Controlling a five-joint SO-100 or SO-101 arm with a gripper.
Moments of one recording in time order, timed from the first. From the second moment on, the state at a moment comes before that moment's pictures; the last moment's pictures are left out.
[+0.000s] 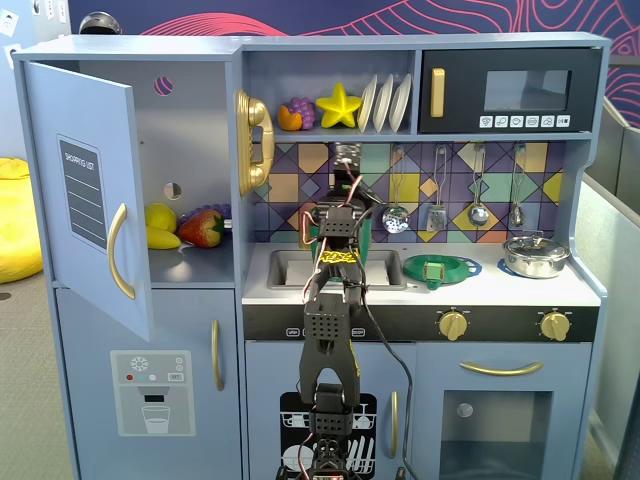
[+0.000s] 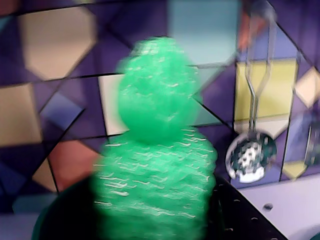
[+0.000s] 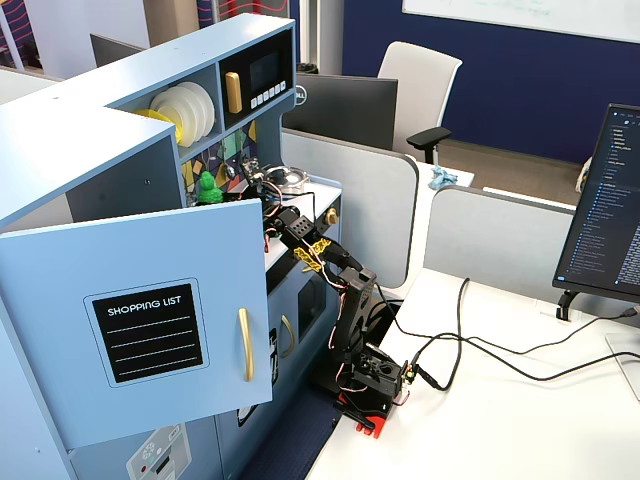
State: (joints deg) arm 6.2 98.6 69.6 26.1 -88.2
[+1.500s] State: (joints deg) arm 6.8 173.3 162.1 76.3 -92.5
